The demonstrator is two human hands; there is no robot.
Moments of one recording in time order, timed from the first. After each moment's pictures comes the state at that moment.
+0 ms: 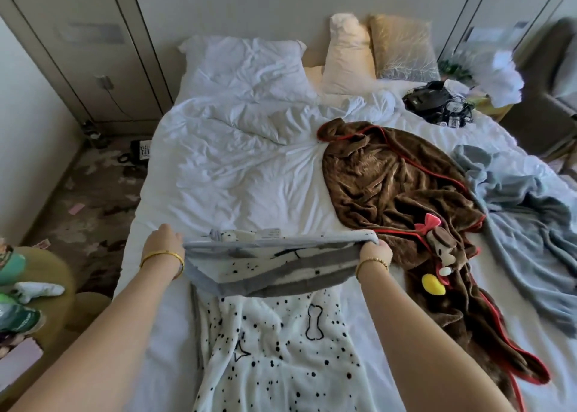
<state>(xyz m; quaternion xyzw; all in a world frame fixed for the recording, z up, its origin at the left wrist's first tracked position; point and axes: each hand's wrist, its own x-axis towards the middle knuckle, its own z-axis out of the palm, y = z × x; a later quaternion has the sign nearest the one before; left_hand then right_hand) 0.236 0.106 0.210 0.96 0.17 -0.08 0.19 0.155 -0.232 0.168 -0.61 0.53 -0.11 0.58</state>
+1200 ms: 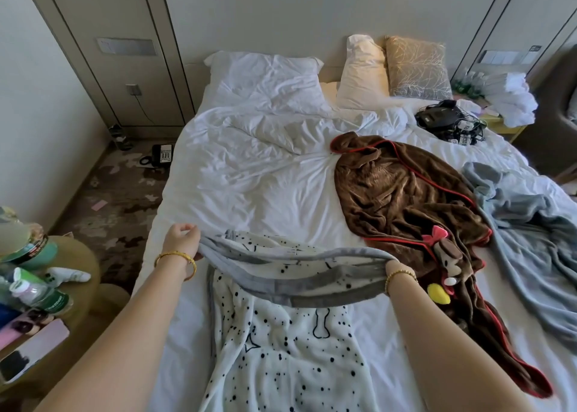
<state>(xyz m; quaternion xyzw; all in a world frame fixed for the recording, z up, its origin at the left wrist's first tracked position) 0.202 0.120 0.236 0.80 0.27 -0.04 0.53 0.122 -0.245 0.192 -0.61 0.55 0.07 0.57</state>
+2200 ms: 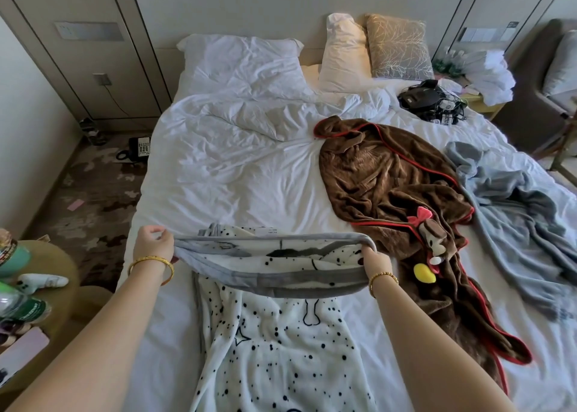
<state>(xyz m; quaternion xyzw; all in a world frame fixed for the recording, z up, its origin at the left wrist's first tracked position) 0.202 0.126 0.212 0.83 0.29 -0.01 0.48 0.105 -0.244 0.165 -0.69 0.50 0.06 0.53</state>
